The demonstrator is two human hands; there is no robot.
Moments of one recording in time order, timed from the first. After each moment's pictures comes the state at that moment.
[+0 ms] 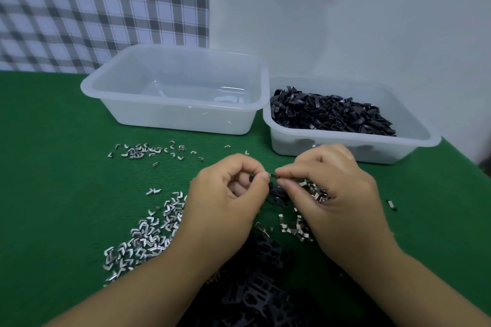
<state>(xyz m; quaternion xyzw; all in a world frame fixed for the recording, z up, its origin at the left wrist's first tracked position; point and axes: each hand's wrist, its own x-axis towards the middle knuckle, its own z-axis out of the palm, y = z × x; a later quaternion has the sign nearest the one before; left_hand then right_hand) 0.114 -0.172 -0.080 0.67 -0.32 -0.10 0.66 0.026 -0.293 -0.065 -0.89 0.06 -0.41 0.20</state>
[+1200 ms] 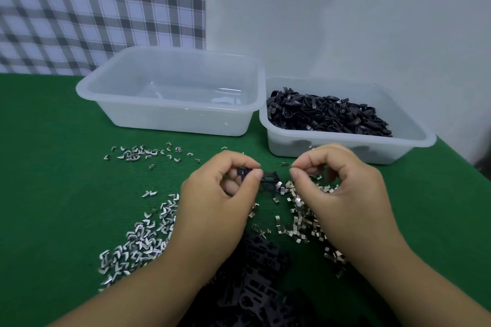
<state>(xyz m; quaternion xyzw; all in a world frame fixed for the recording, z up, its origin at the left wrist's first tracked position) 0.115 -0.171 -0.081 0.71 -0.29 -0.04 0.64 0.020 -0.295 -0.056 -0.85 0.16 -0.36 0.34</state>
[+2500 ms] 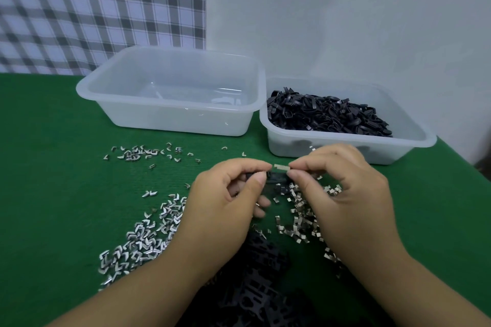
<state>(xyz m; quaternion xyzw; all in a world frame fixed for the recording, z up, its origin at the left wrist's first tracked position) 0.112 -0.171 -0.080 0.66 -0.31 -0.13 0.67 0.021 -0.297 -0.063 -0.87 0.11 -0.43 0.23</state>
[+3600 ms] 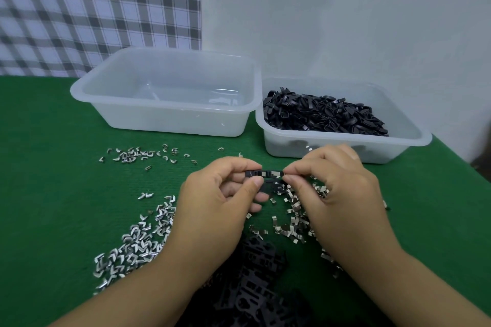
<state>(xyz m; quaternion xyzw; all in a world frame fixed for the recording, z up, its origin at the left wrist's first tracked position) 0.113 -0.175 -0.079 0.65 -0.29 -0.12 0.70 0.020 -0.300 -0.065 -0.90 0.12 -0.39 0.16</state>
